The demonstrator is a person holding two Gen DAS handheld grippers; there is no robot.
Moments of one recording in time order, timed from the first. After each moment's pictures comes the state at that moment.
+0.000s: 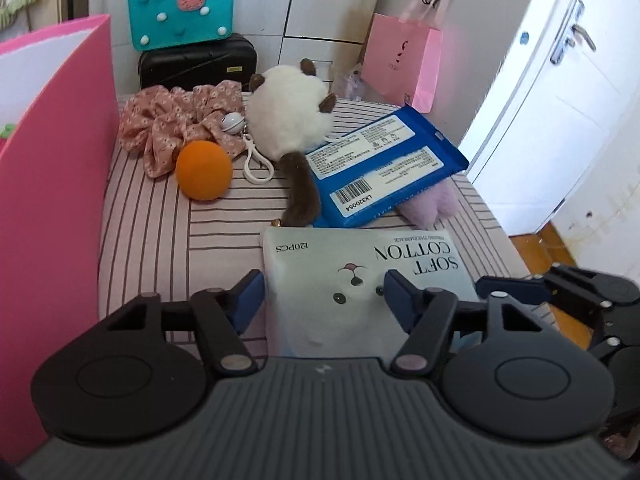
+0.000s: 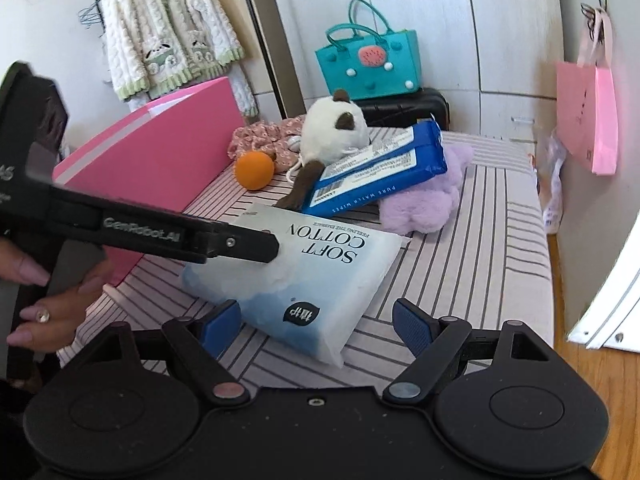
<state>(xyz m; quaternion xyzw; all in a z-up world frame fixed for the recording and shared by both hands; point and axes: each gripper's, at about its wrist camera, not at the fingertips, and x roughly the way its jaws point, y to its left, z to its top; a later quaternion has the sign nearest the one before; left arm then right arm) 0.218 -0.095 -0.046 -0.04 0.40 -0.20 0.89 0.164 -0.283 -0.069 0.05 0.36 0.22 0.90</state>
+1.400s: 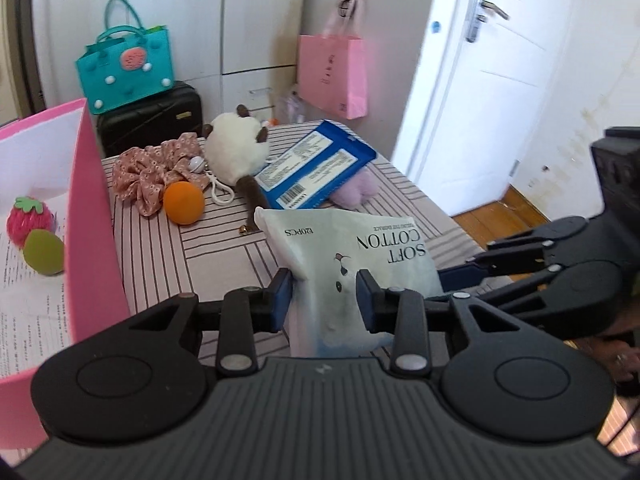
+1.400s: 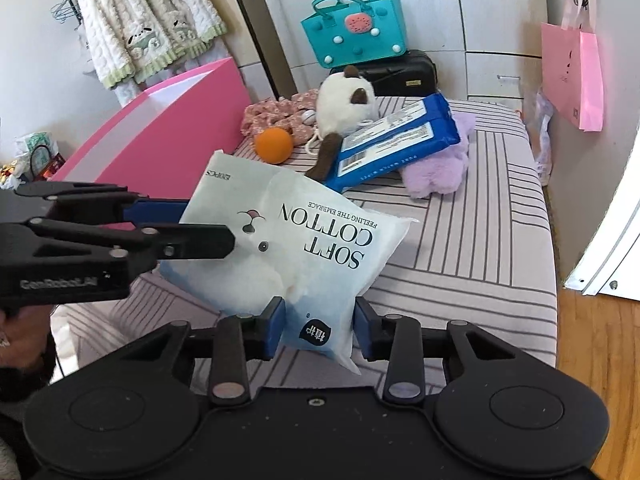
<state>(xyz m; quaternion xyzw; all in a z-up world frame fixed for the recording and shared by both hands) 0.152 -0.079 0.000 0.04 0.35 -0.29 0.89 0.134 -0.263 -0.039 0.06 0.42 0.20 0.88</state>
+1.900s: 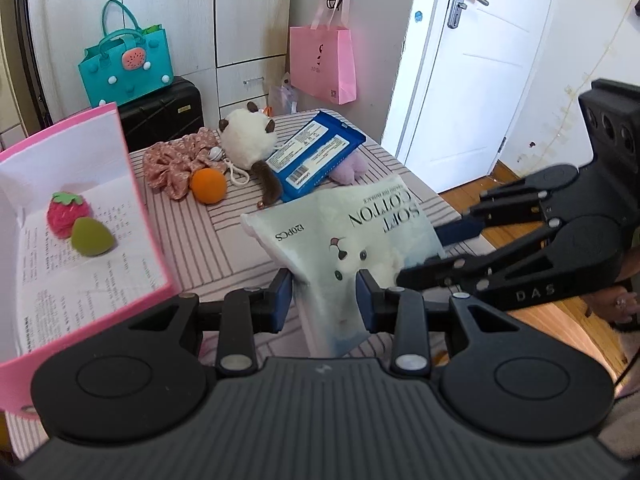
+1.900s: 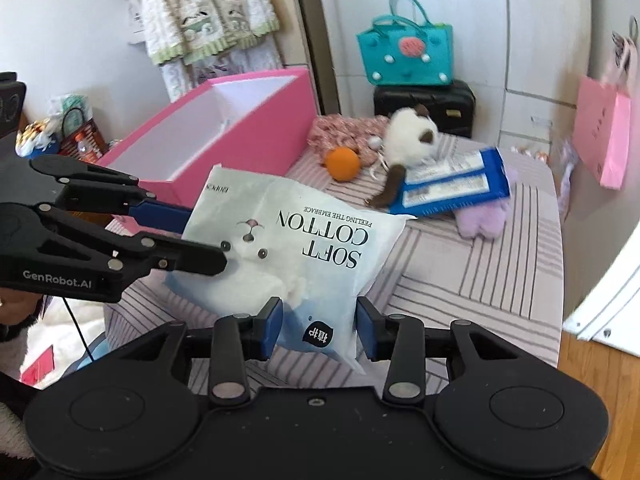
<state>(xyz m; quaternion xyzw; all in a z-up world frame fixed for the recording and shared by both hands) 0.113 -0.038 0.035 0.07 0.37 -0.30 0.88 0.101 -0.225 0.009 -0.01 0.40 0.24 0.88</state>
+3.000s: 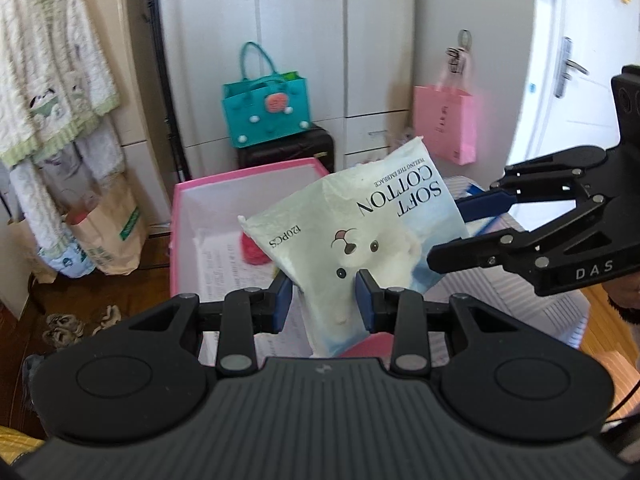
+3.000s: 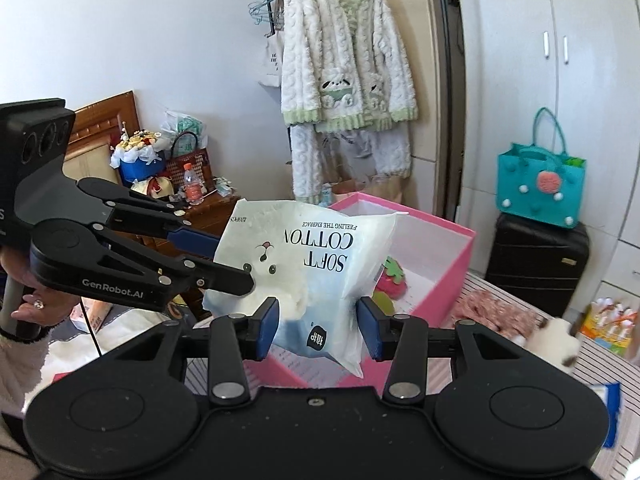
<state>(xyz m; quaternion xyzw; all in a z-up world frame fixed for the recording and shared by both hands) 0.111 0.093 0.101 0.05 0.30 -0.15 0.94 0.156 -0.104 0.091 -0.06 0.27 0.41 0.87</state>
